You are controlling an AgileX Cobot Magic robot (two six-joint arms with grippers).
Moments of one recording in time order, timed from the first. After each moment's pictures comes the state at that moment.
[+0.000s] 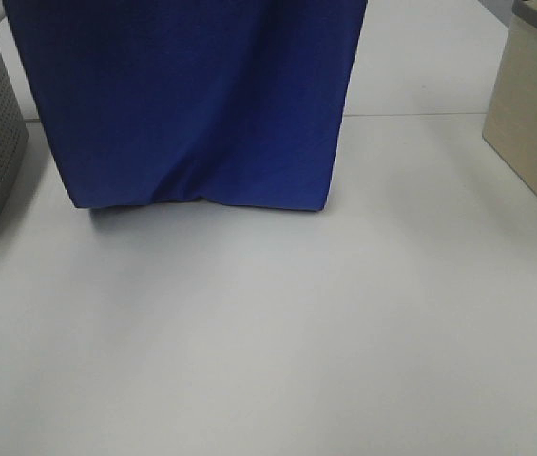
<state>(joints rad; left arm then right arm) -0.35 1.55 -2.02 0.09 1.22 0.07 0.33 1.75 -2.16 0.45 1.22 -0.32</state>
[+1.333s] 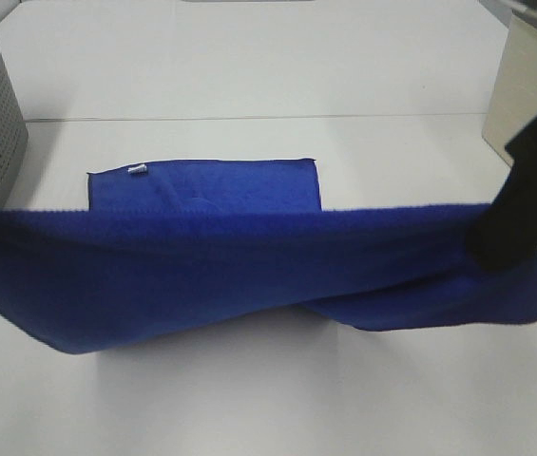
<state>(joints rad) -0.37 1.03 -0.97 -0.41 1.19 0.12 0.36 1.16 -0.97 0.46 1.19 -0.19</state>
